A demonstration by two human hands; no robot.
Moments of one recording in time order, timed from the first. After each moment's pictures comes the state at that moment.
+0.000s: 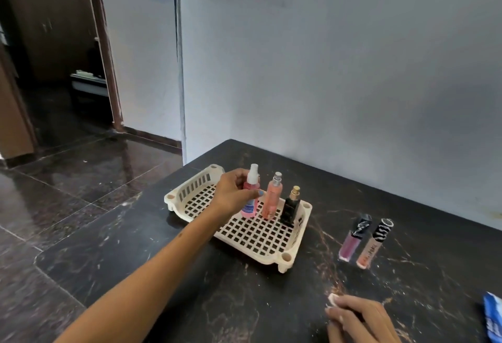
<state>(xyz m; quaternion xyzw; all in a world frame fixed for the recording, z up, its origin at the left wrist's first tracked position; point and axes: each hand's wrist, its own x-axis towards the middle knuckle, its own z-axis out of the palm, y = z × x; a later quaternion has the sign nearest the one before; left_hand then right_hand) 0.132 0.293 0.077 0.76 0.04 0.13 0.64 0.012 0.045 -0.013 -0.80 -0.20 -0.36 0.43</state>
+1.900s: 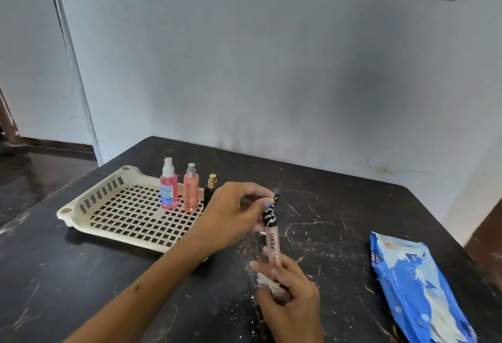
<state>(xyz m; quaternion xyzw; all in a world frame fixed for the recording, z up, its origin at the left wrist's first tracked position) 0.070 0.160 0.110 0.80 -0.22 0.05 0.56 0.013 0.032 -0.011 -0.77 -0.11 -0.34 0.52</state>
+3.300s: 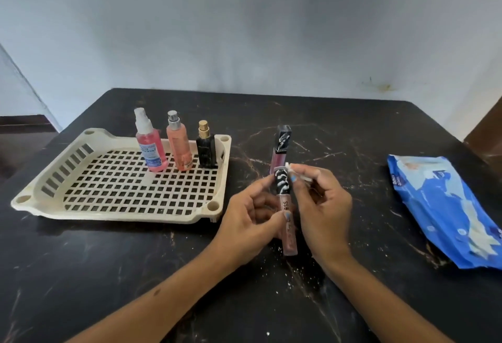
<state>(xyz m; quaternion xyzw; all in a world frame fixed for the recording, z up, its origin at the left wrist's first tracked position) 0.061 0.165 0.014 0.64 -0.22 -0.12 0.73 0.045 0.040 0.012 -0.71 0.02 -0.34 0.61</state>
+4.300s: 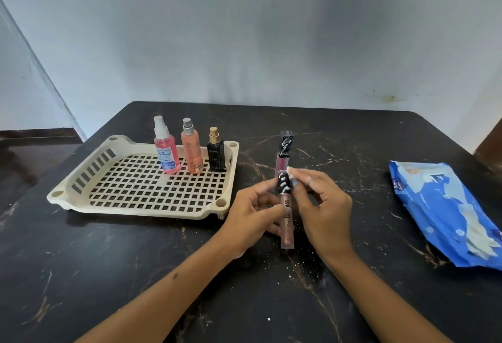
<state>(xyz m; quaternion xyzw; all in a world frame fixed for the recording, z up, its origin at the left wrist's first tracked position) 0.064 0.165 0.021 0.64 -0.21 -0.15 0.73 0.047 0.030 0.002 -0.76 -0.05 -0.39 0.51</state>
